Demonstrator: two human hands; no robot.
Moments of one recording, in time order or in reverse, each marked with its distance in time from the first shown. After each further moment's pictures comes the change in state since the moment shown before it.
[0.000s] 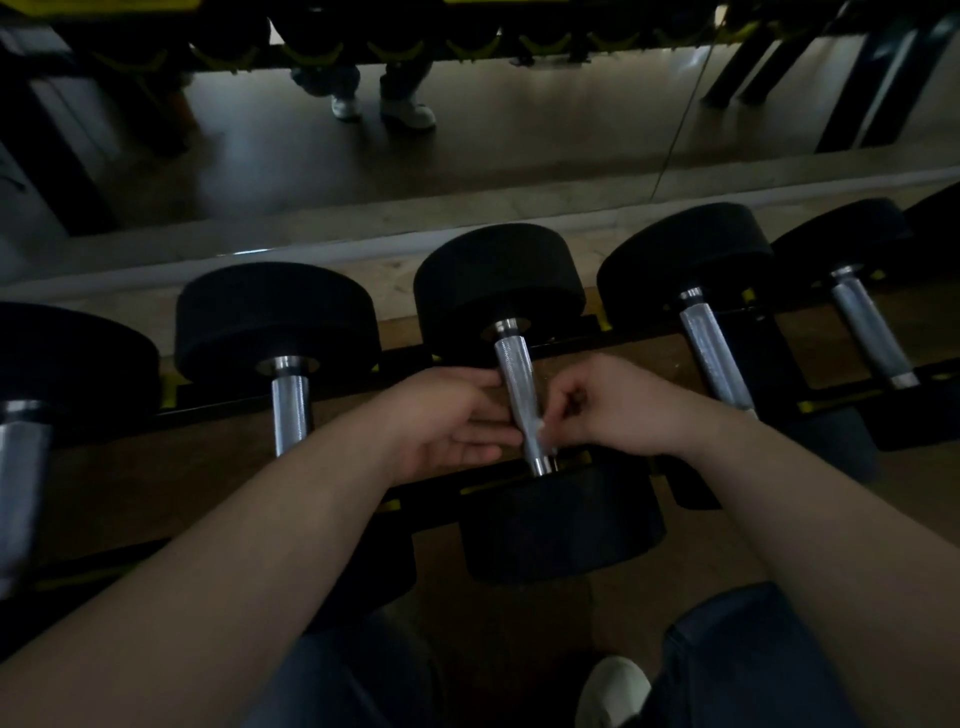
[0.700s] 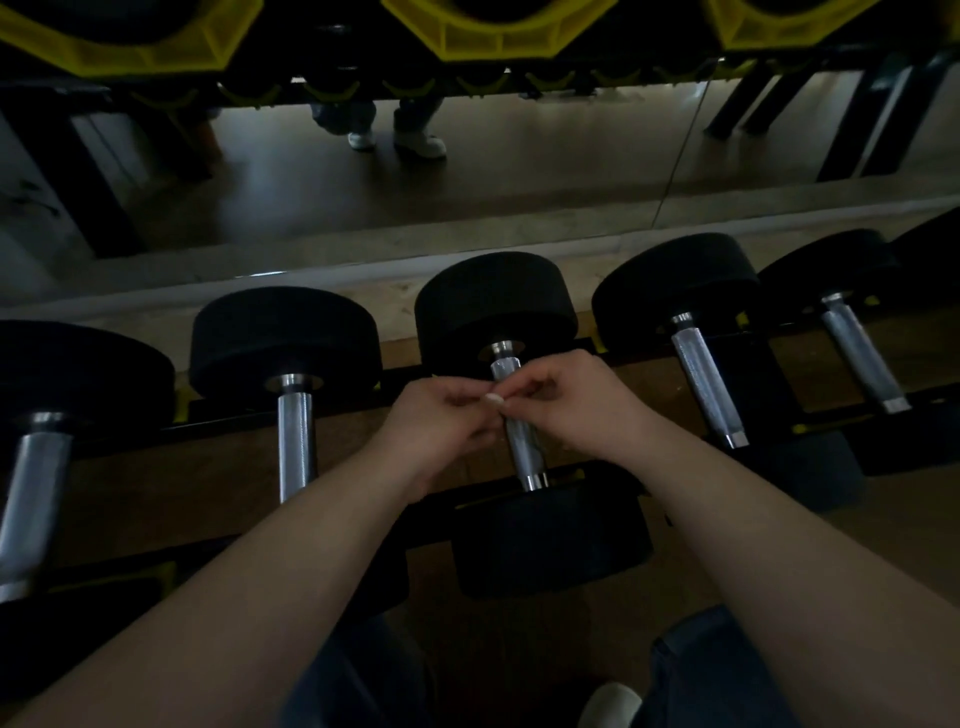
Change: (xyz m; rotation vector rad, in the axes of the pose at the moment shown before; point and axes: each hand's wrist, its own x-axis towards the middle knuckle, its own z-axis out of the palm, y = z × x) left_hand 0.002 -0.011 0.011 -0.041 0.237 0.287; right_hand 0.019 -0.009 0.012 0.143 0.264 -0.177
